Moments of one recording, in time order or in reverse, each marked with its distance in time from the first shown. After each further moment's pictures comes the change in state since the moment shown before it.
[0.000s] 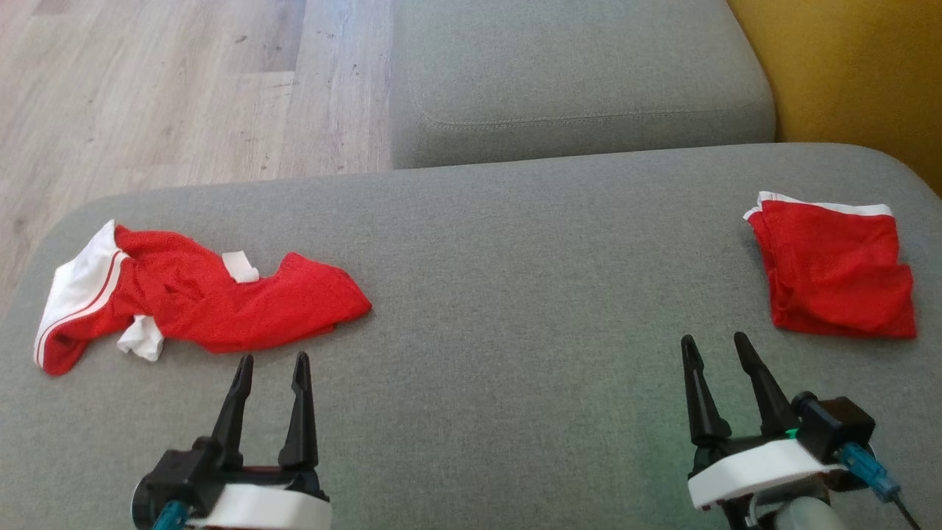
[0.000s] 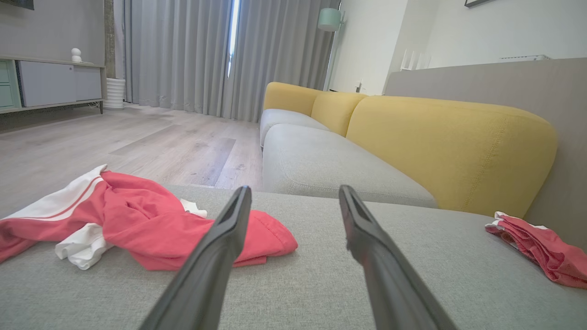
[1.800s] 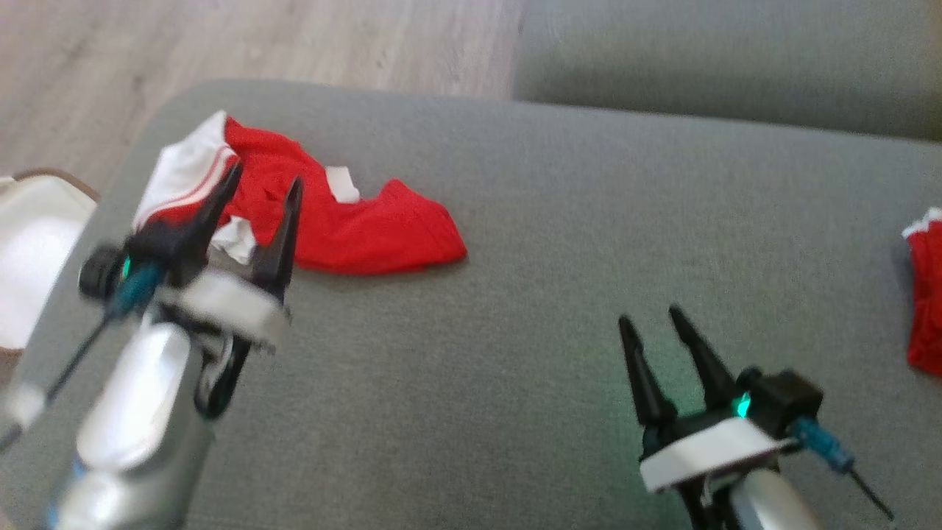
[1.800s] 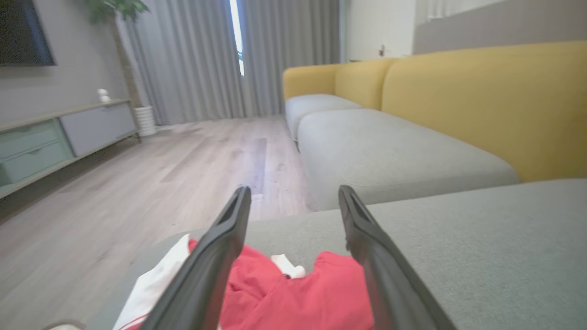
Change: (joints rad) left arm -0.477 0.225 -0.193 0.147 -0.062 -0.018 0.182; right arm -0.049 0.001 0.159 -0.020 0.050 0.000 0.000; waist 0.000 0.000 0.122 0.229
